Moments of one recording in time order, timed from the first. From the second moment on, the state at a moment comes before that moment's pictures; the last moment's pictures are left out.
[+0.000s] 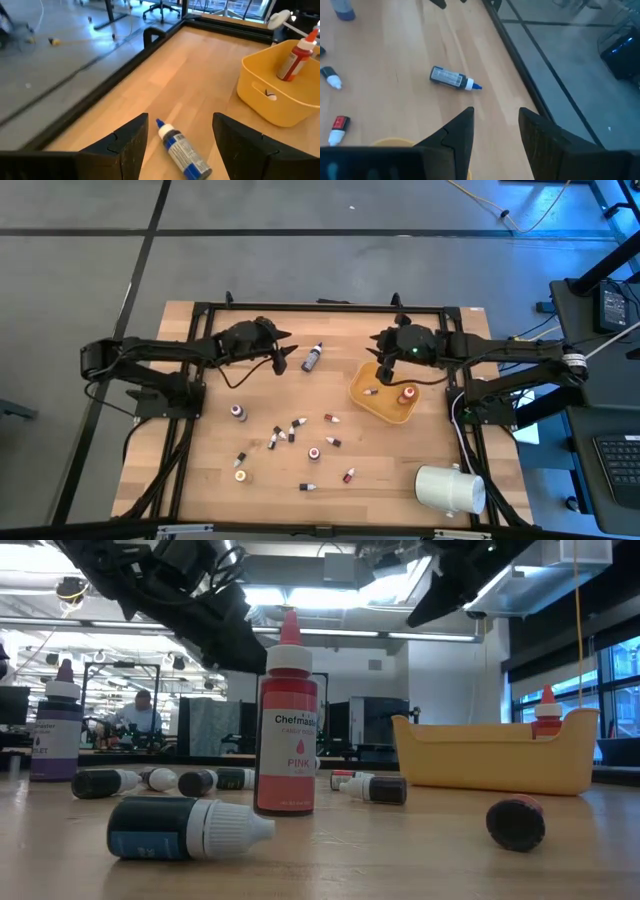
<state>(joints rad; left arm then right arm) 0.36 1.21 0.56 0.27 -0.14 -0.10 -0.12 1.15 0.96 -0.43 0.36 -0.11</state>
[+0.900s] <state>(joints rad) 0.36 1.51 0.79 0.11 -0.13 -0.20 -0.12 1.27 0.96 -0.29 0.19 -0.15</state>
